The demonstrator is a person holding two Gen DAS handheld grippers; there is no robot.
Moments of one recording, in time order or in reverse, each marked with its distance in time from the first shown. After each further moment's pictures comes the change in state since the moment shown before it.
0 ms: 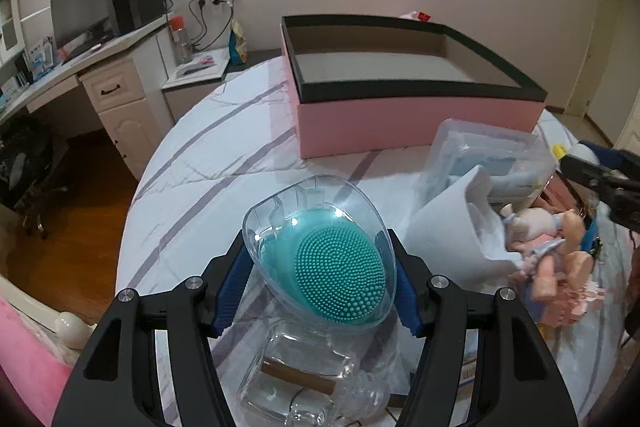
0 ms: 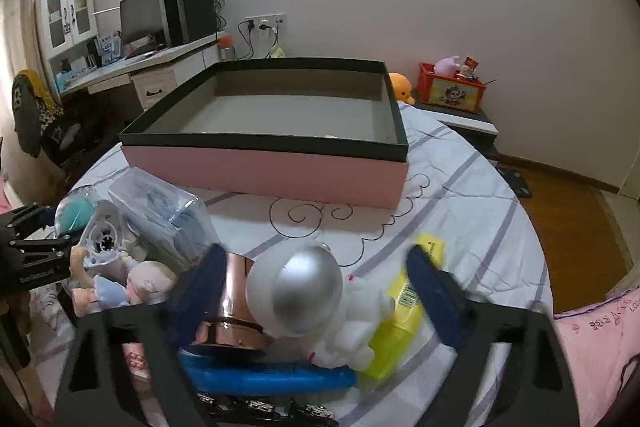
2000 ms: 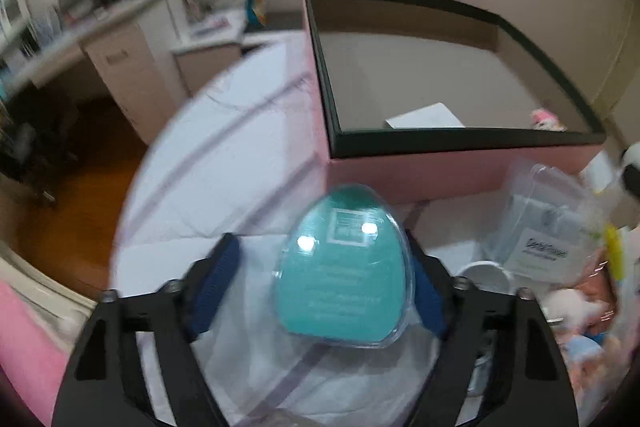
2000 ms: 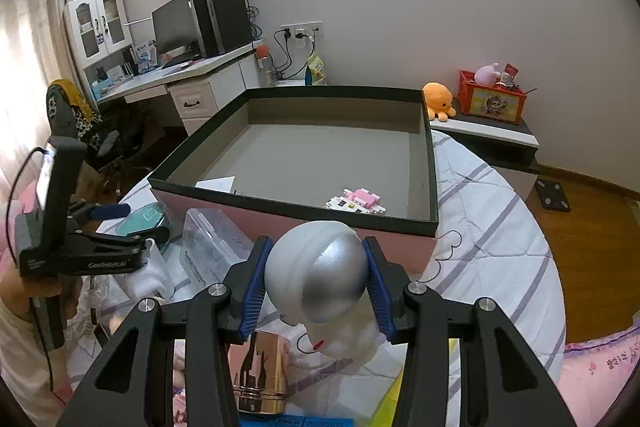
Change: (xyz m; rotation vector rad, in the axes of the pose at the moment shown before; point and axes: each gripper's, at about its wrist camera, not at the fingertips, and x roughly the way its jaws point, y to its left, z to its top) left arm 0.059 0.013 0.055 -0.090 0.184 0.026; right arm 0.008 -0.006 0.046 0.013 -0.036 0.191
